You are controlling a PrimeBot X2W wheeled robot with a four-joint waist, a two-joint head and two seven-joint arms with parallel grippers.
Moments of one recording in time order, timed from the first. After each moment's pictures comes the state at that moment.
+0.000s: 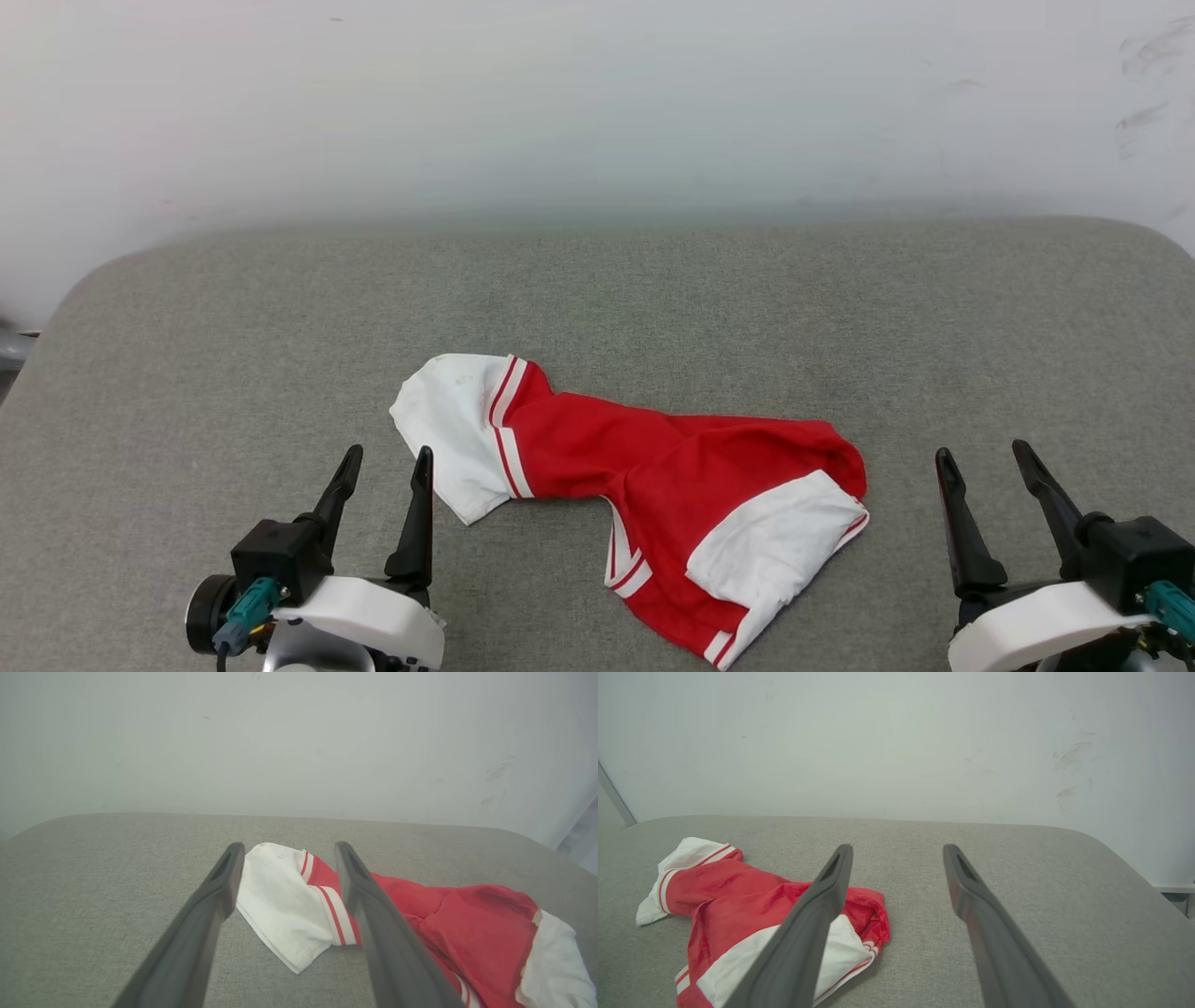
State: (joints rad) left arm -0.06 0.17 -0.18 0.19 -0.33 -0.01 -0.26; right arm 0.07 -0.05 -0.05 -0.07 0.09 0.13 -0.05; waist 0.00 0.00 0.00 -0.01
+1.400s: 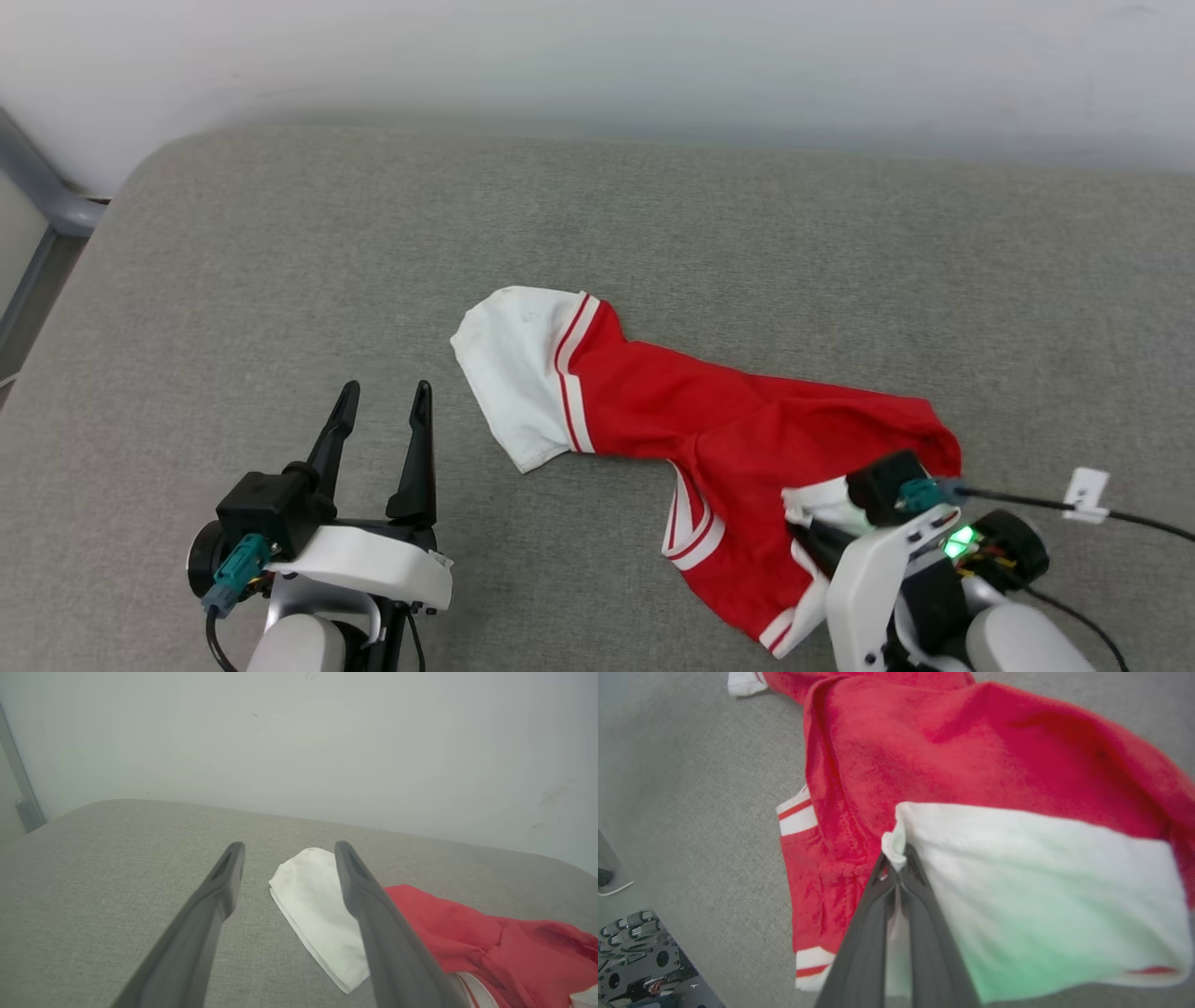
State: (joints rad) left arm -0.13 0.07 -0.08 0.17 -0.26 -0.08 -0.26; right arm -0.17 -0.23 0.39 0.16 0.32 0.13 0.45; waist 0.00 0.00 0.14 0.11
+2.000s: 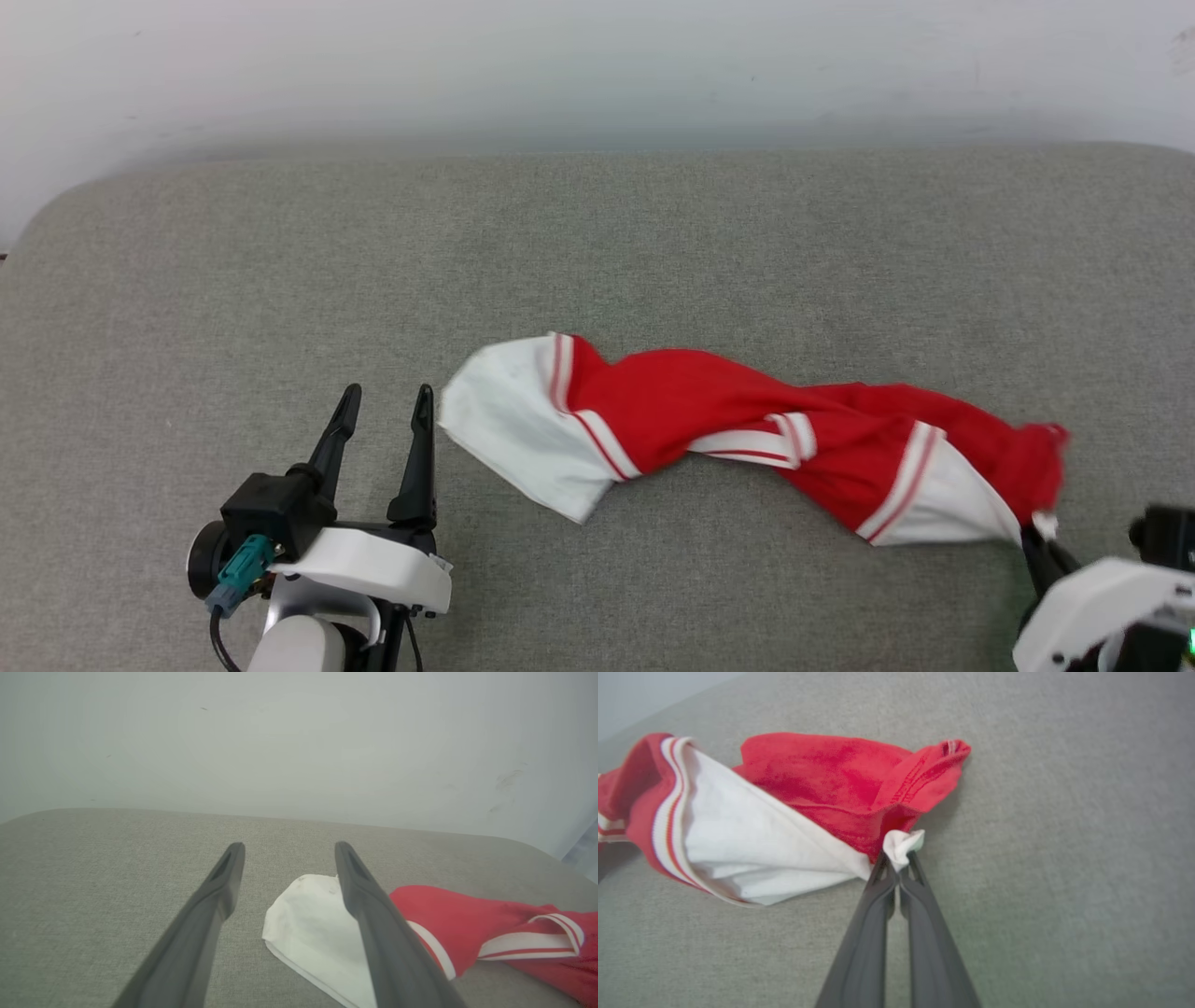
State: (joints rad) left arm -0.13 0.06 -0.06 0.18 -0.22 -0.10 -0.26; right arm -0.03 -0.07 -0.23 0.16 0.28 0.13 0.31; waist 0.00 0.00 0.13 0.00
